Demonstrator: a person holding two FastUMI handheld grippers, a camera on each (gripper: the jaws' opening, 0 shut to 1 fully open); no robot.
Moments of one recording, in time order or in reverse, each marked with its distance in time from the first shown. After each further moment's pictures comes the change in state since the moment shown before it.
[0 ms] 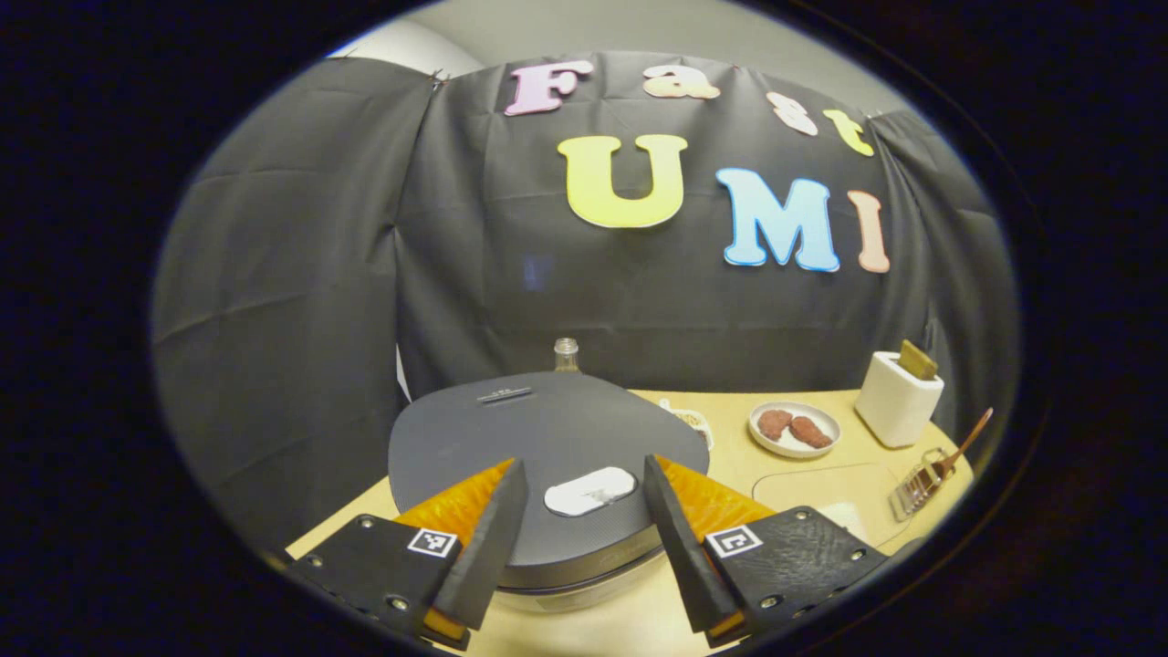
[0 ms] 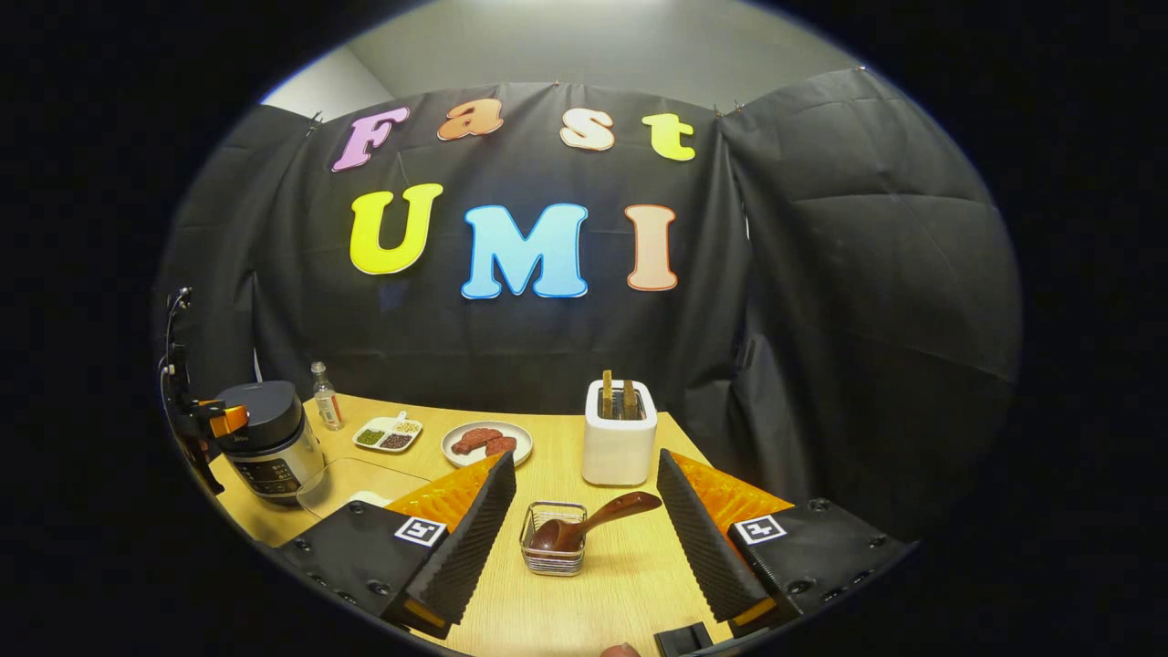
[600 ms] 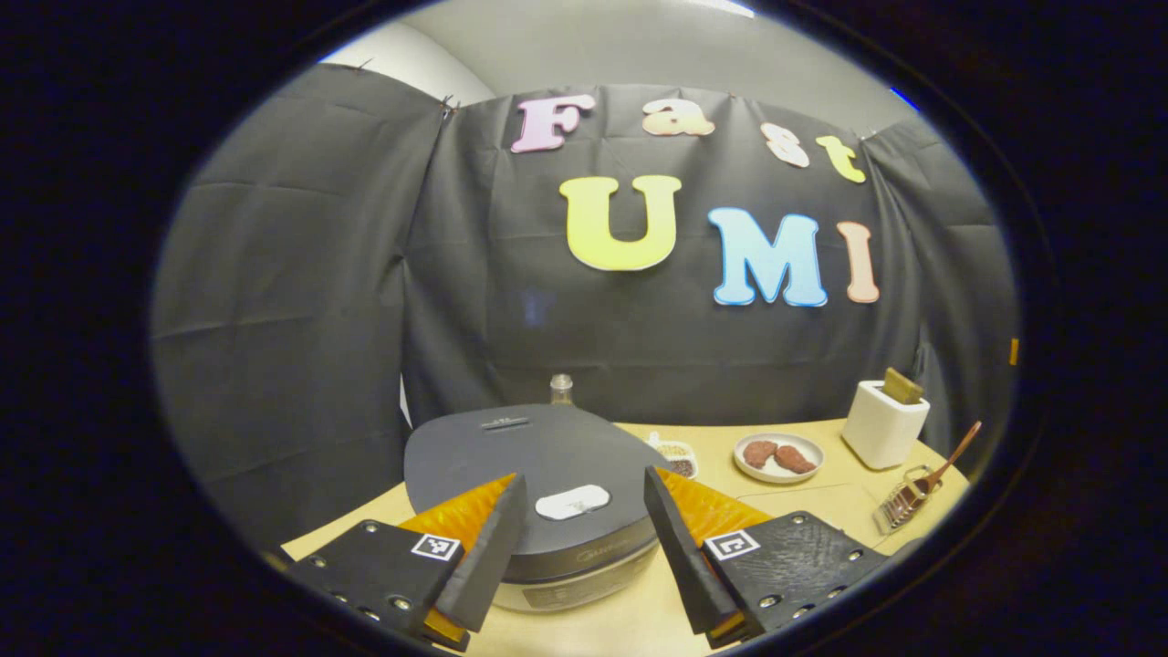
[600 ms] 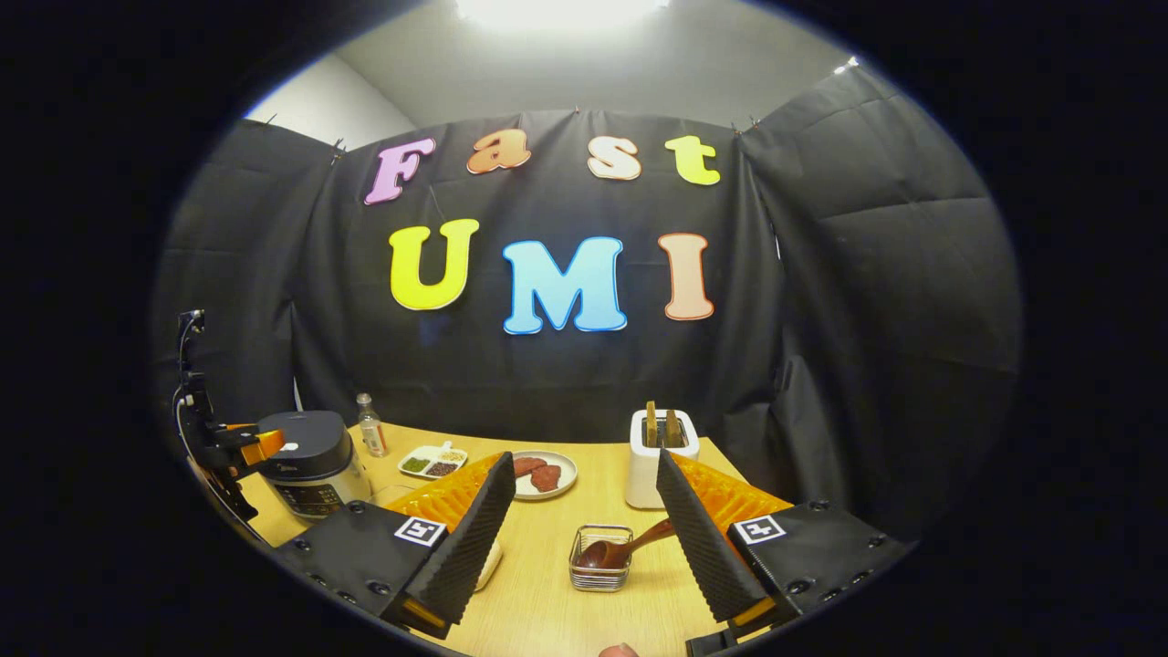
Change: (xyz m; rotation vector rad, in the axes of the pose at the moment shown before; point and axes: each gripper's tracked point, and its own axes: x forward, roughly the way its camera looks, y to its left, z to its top) left arm -0.065 -0.023 0.045 0.002 -0.151 -0.011; right arm -0.022 0.033 0.035 0.054 -0.118 0.143
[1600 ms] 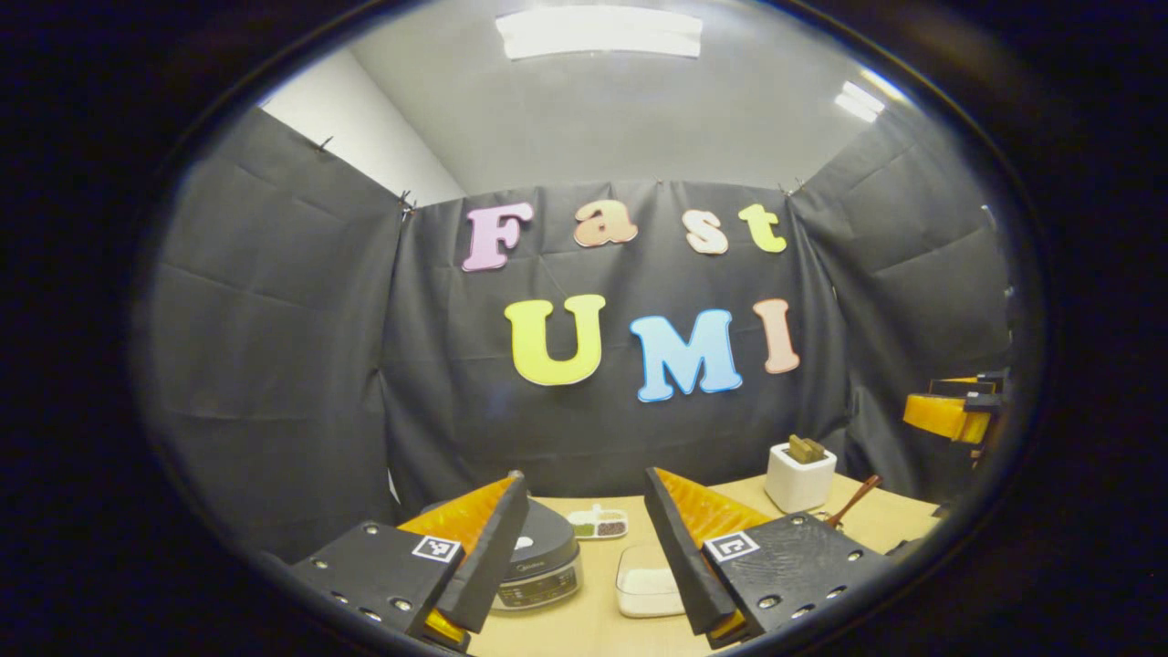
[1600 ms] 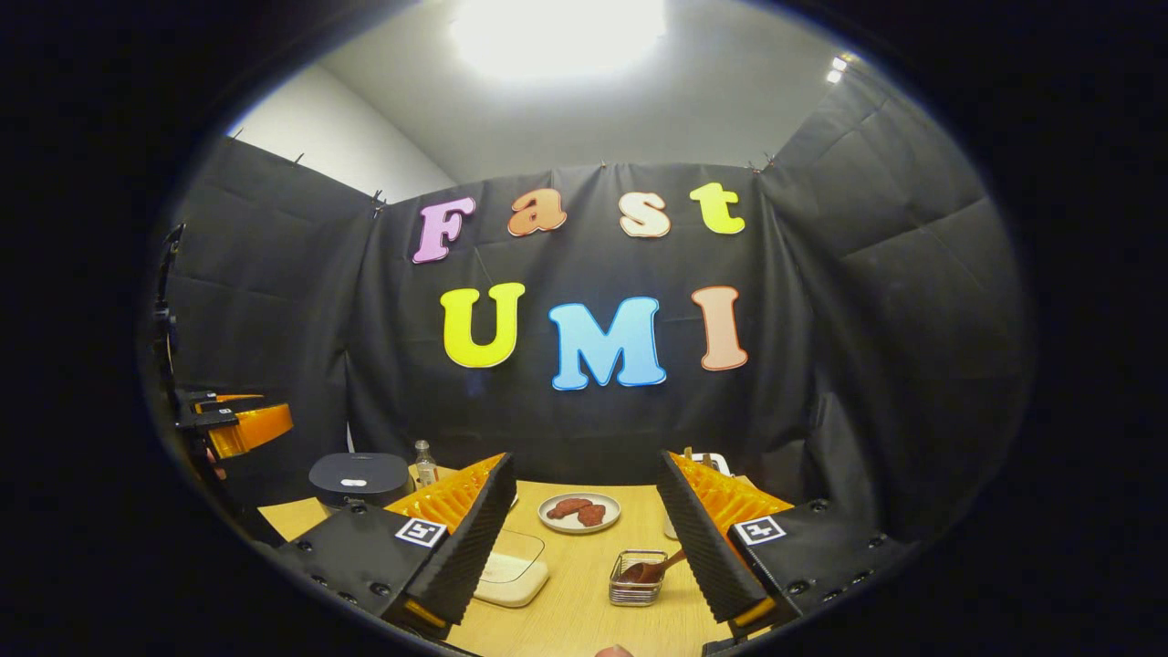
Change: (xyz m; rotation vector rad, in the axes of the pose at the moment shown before) left arm -0.162 -0.063 0.117 0.070 -0.229 -0.113; right arm -0.057 0.025 0.040 0.030 -0.150 0.099
